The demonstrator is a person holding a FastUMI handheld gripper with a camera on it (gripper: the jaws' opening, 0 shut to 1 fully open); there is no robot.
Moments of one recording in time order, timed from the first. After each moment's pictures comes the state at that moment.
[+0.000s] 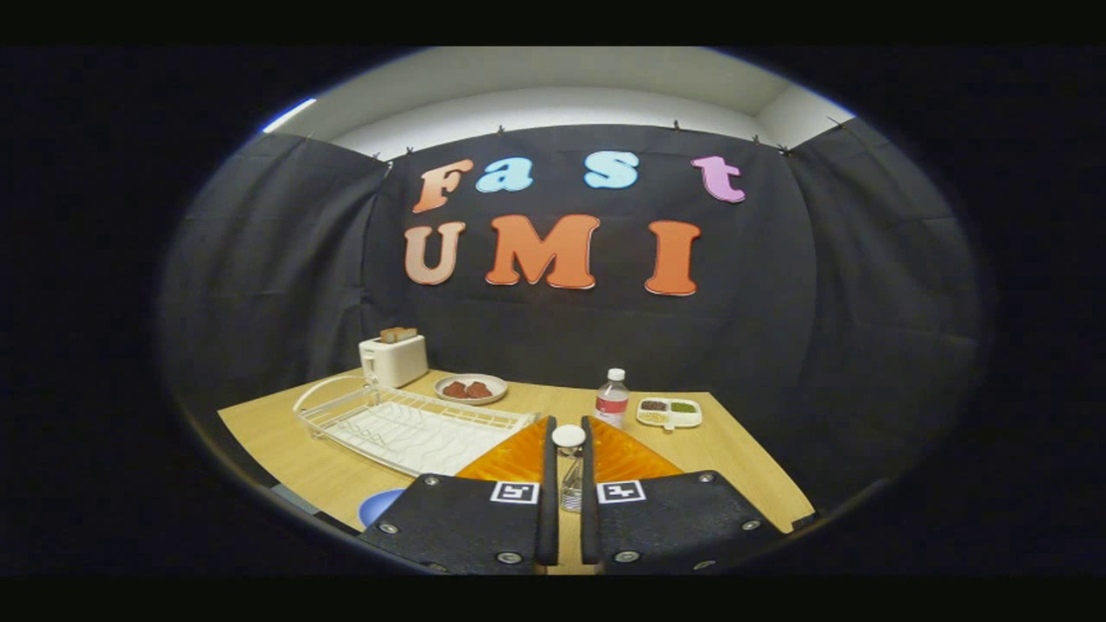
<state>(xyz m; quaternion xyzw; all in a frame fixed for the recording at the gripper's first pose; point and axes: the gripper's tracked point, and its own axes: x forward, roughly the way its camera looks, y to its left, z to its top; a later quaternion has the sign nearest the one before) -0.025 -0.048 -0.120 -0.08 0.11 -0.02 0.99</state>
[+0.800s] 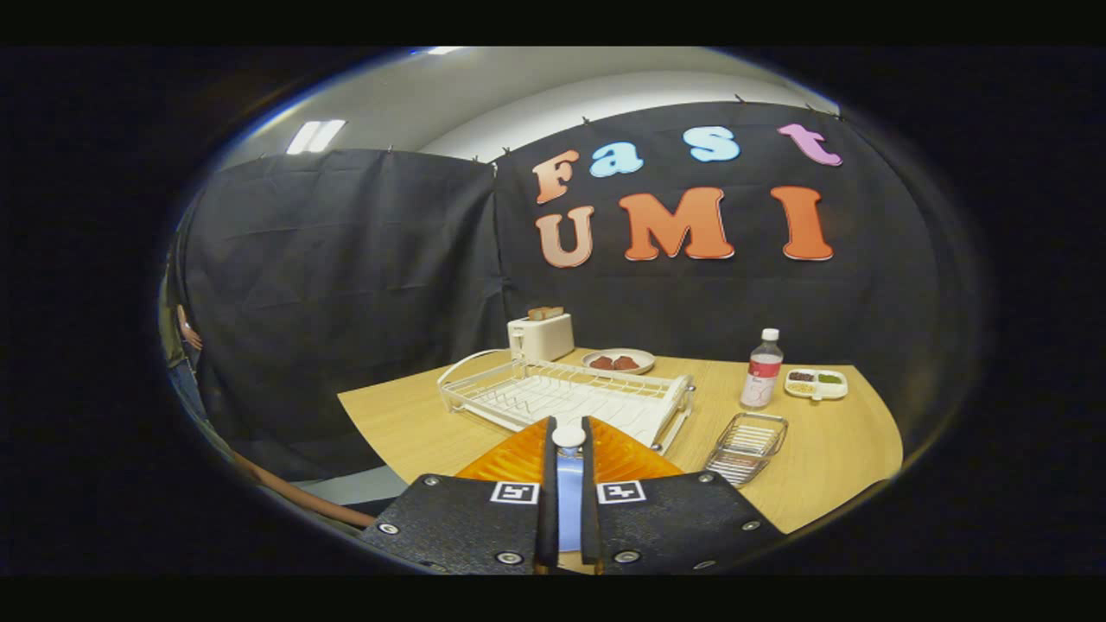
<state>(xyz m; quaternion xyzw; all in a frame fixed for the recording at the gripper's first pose) -0.068 0.038 -0.214 -0.02 0.17 0.21 0.96</state>
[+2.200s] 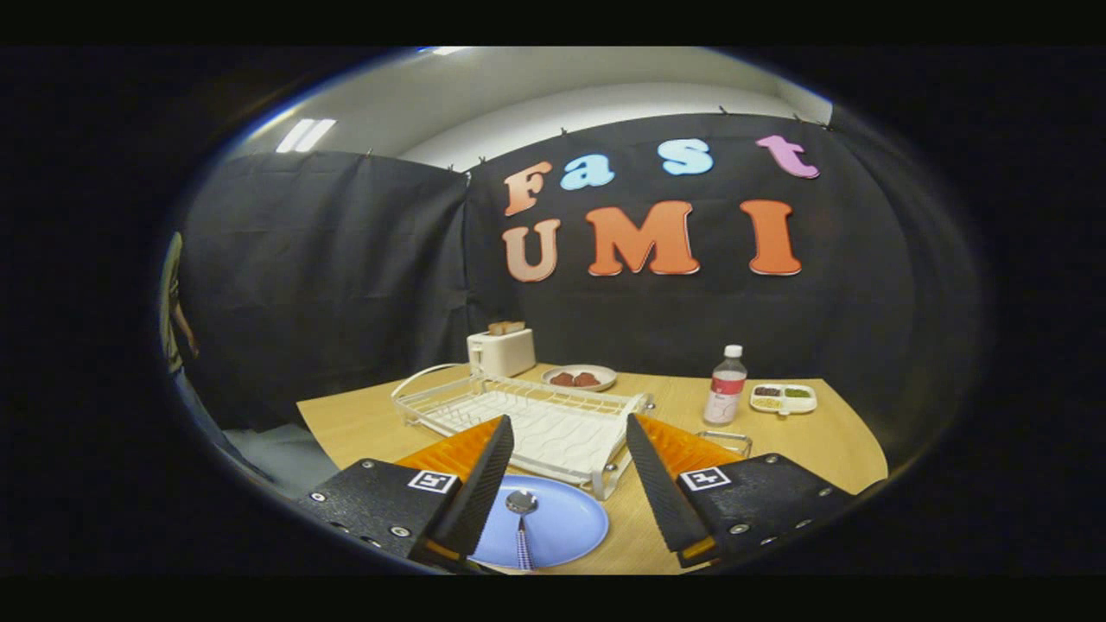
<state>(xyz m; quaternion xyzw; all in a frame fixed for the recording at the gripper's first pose) -0.025 -0.002 -0.164 -0.02 0.09 0.12 0.99</state>
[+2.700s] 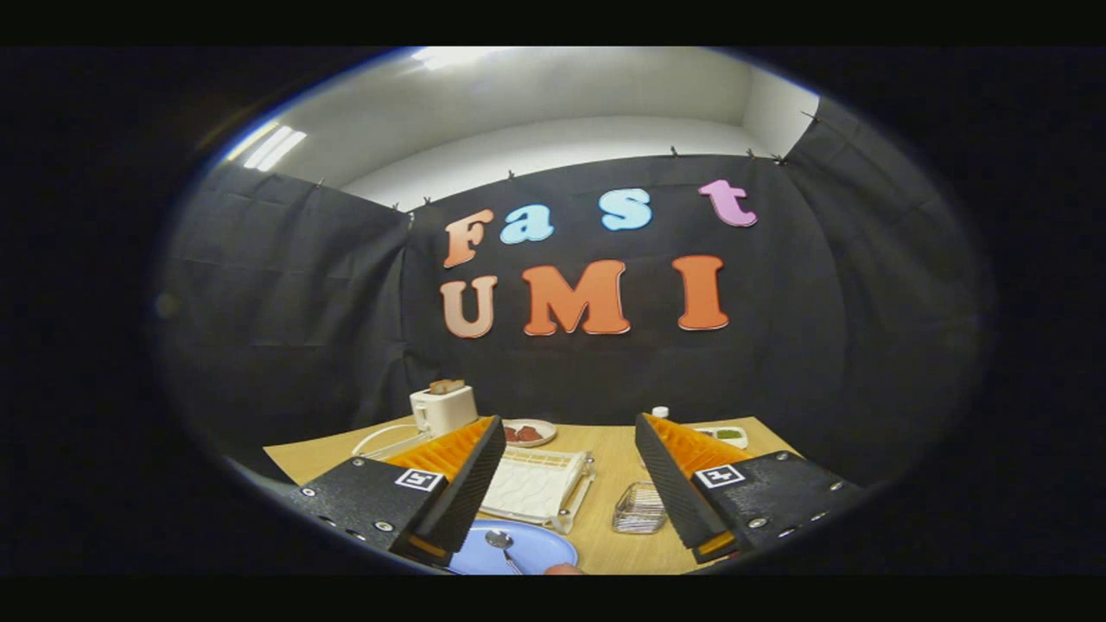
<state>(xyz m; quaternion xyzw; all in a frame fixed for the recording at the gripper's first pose) -0.027 -0.034 -0.069 -0.03 0.02 0.00 1.00</state>
